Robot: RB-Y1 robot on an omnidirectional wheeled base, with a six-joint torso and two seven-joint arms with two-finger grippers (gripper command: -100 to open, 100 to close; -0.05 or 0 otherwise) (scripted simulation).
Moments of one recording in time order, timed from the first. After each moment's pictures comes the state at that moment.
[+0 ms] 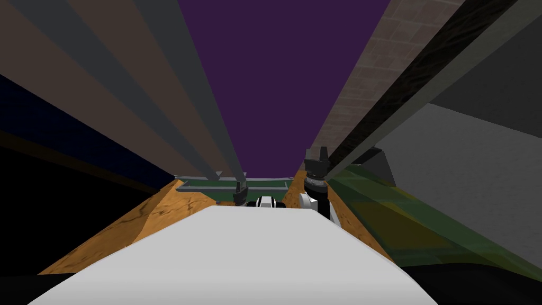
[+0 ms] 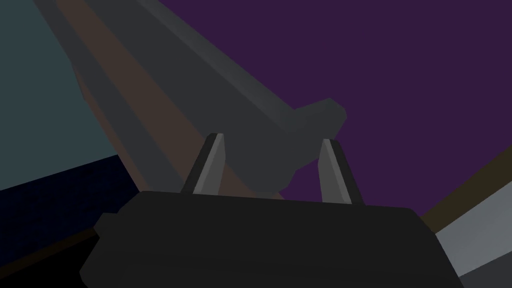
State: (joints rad) left arm 0.22 -0.02 -0.24 -0.89 0.15 -1.67 0.07; right arm 0.45 -0.02 0.06 -2.29 0.11 -0.63 -0.10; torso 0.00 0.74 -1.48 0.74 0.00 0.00
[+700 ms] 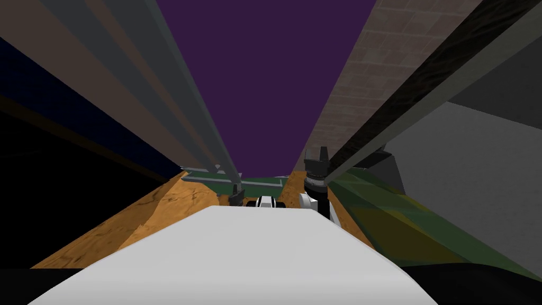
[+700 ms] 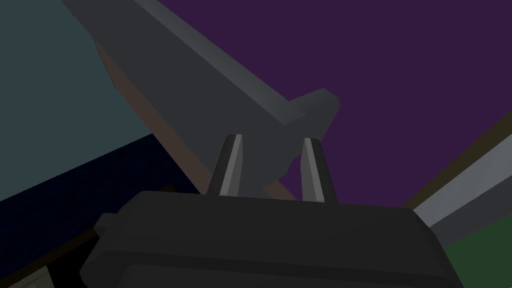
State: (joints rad) left arm 0.30 -0.02 -0.23 -0.98 0.19 -1.65 0.02; right arm 0.45 -0.02 0.06 -2.29 0.11 -0.63 -0.10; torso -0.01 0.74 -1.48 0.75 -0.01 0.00
